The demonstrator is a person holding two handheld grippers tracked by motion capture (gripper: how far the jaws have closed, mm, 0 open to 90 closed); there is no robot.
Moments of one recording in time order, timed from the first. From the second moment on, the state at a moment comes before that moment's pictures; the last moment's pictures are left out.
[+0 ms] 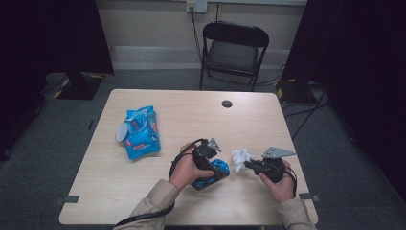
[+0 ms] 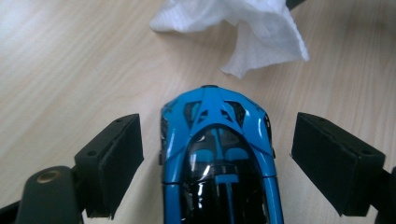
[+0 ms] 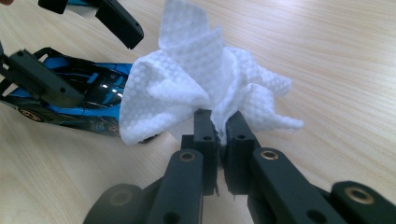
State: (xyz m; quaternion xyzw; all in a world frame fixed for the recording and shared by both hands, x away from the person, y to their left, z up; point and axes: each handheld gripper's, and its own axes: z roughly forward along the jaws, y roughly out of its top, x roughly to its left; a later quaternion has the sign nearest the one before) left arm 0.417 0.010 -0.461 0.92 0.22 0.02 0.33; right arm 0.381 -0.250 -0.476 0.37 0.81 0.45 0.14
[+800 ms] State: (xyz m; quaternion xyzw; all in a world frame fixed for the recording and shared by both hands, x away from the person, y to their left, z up) left arm 0.422 -0.016 -0.485 0.93 0.21 0.05 0.29; right arm 0.382 -0.249 -0.481 0.37 0.81 0.43 0.13
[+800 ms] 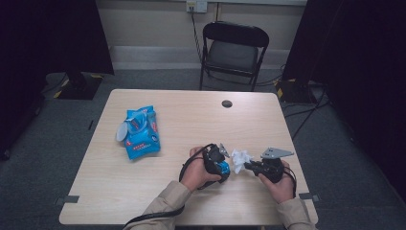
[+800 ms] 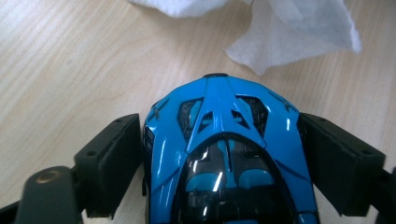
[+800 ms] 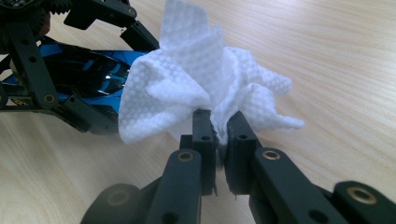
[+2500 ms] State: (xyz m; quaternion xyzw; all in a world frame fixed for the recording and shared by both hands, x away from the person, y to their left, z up) left arm 0.423 -0.005 -0.463 0.92 0.24 0.03 0.30; right arm 0.384 -0.250 -0.487 0.37 0.82 0.42 0.13
